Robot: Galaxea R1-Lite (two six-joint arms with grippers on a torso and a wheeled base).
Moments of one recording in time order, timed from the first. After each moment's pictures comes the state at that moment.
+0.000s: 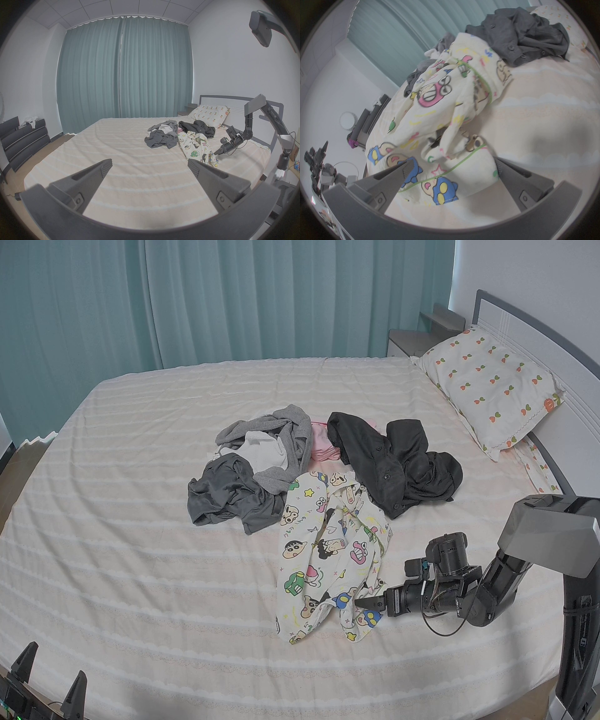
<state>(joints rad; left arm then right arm) 0.01 0.02 -0.02 0.03 -0.06 0.01 0.38 2.33 -0.77 -0.88 0.35 0.22</state>
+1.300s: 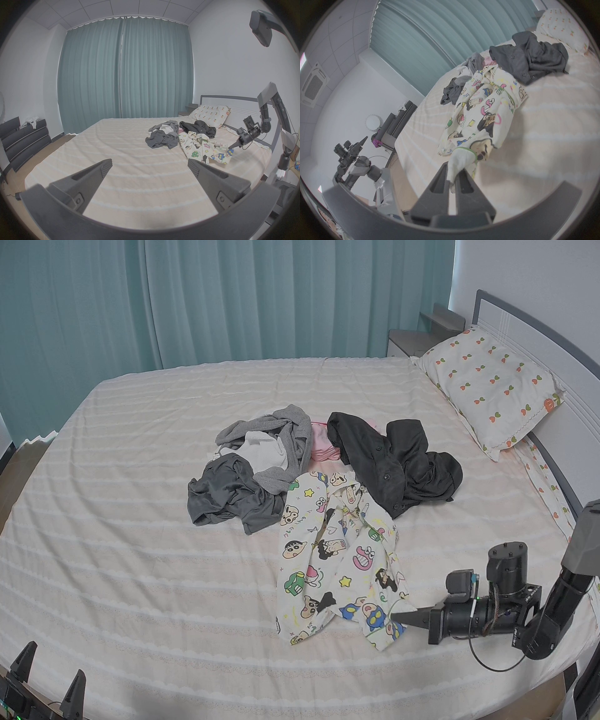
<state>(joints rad) 0.01 0.02 -0.02 0.02 -0.05 0.01 0.40 2.00 -0.29 -1.18 0.54 0.28</state>
